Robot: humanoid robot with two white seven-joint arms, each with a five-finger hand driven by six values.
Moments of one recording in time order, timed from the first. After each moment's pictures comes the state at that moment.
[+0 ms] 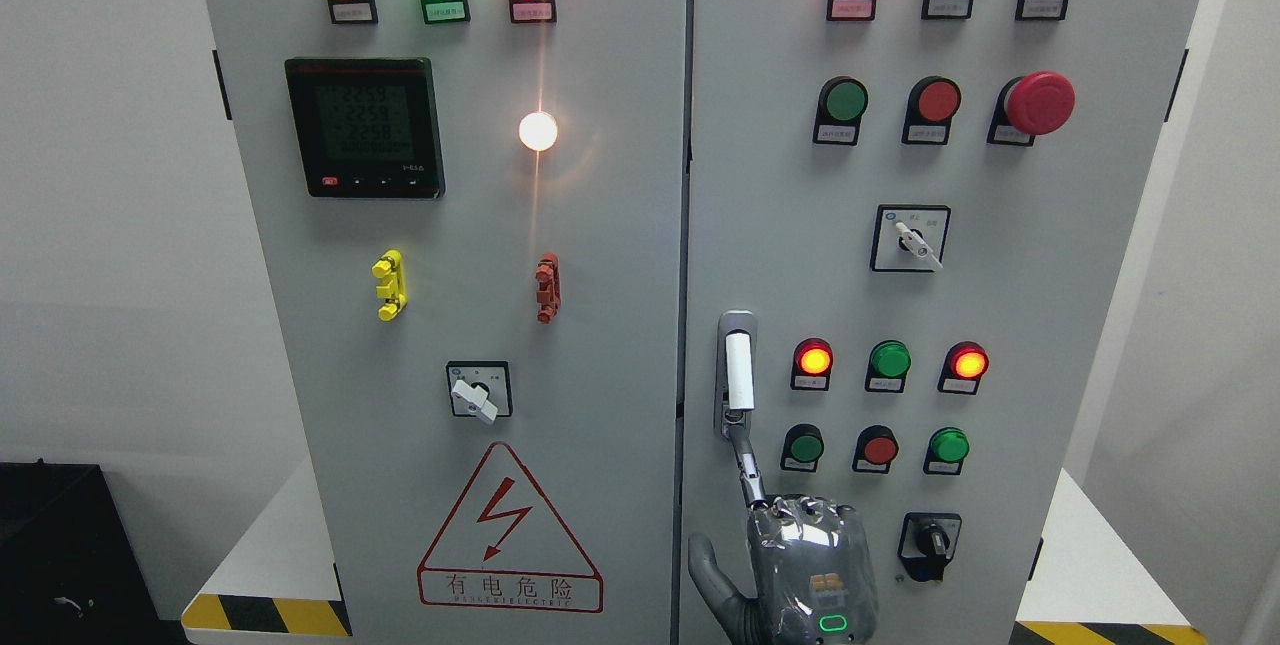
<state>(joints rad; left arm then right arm) 0.00 -0.10 -0.10 -0.07 0.07 -0.06 0.01 -0.25 0.11 0.30 -1.71 1.53 0.20 -0.14</state>
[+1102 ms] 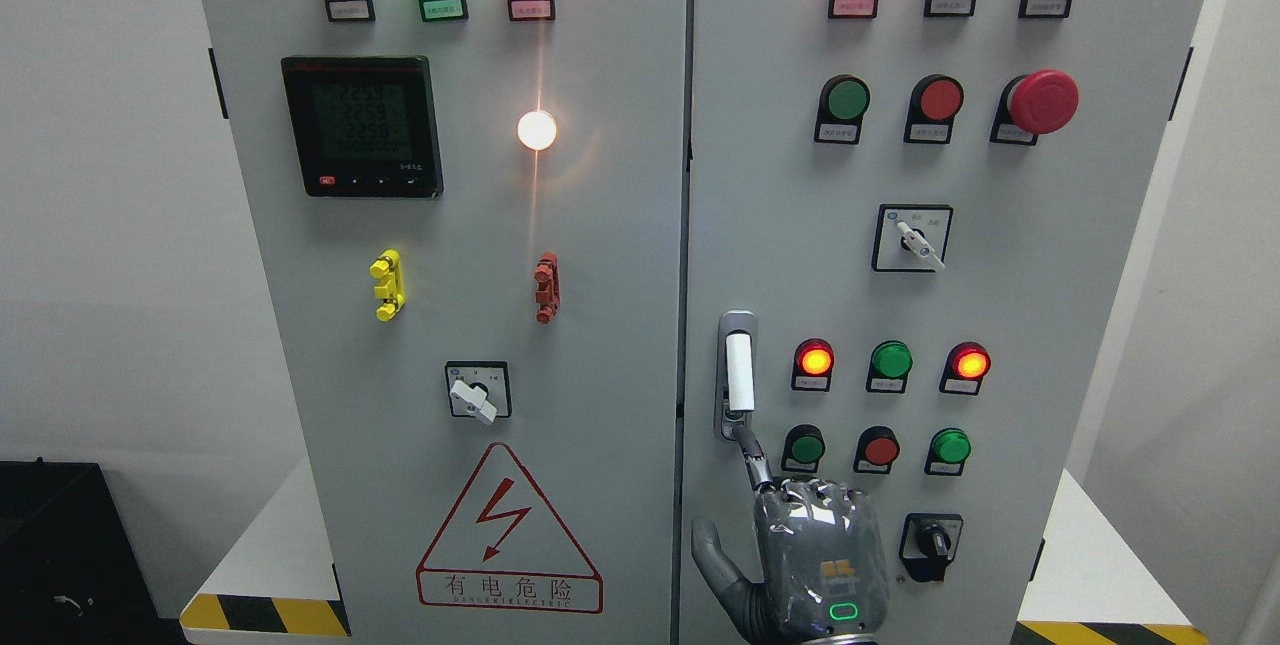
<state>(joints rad) 0.00 -0.10 -0.10 -0.07 0.07 -0.06 0.01 -0.25 0.11 0.30 -1.79 1.53 0.19 -0.13</state>
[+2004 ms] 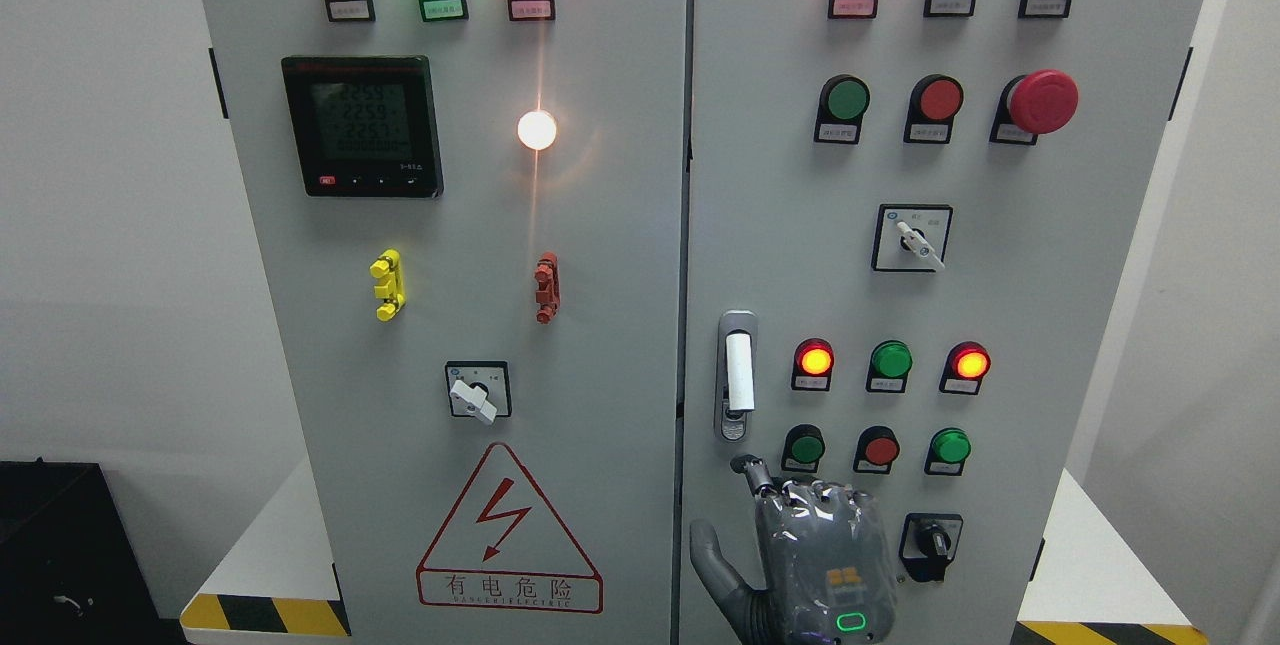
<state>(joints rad) 0.00 -0.10 -0.10 -0.07 0.07 -0.06 0.01 -0.21 0.11 0.30 -1.87 1.52 0.13 -0.12</state>
